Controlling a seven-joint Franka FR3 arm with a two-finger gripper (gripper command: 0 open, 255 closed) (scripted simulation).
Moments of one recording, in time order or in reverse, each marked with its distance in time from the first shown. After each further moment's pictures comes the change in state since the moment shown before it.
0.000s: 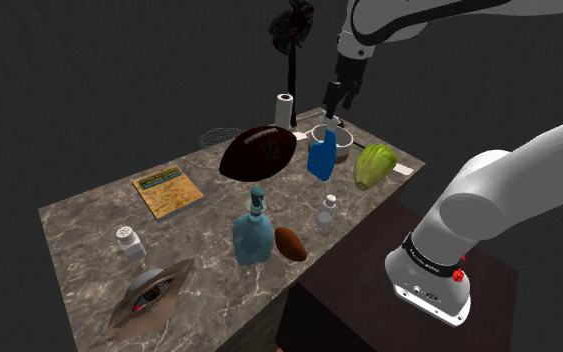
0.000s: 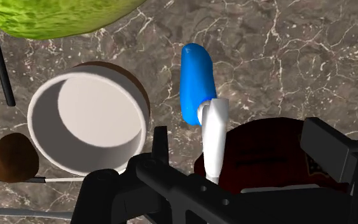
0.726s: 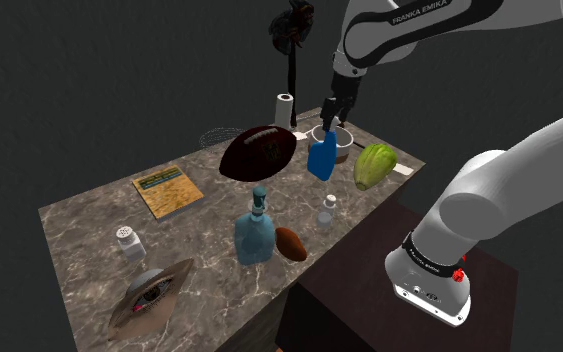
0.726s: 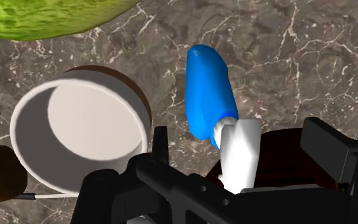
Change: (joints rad) arm -0.004 0.061 -0.017 -0.069 -0.002 0.125 -0.013
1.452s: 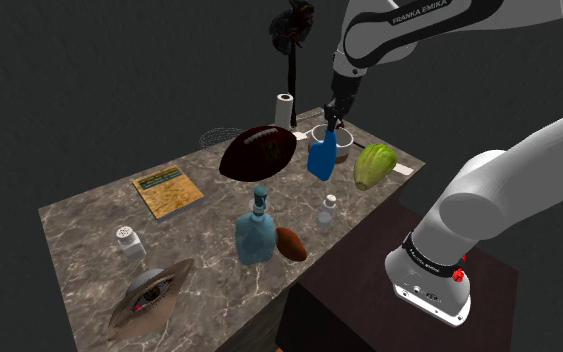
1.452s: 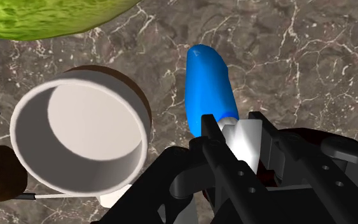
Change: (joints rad) arm 0.000 0.000 0.000 -0.001 0.000 0.001 0.000
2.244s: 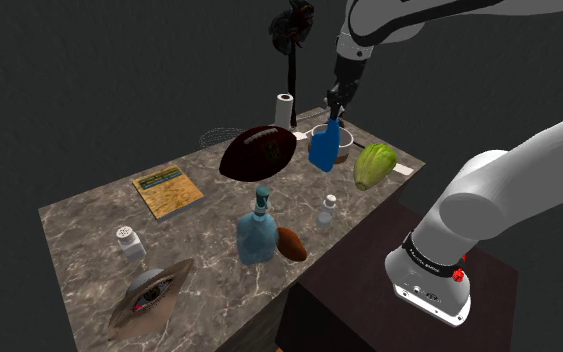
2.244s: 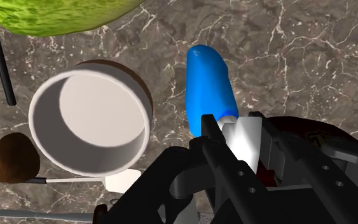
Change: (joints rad) arm 0.001 -0.032 0.006 0.082 0.002 -0.115 0.000
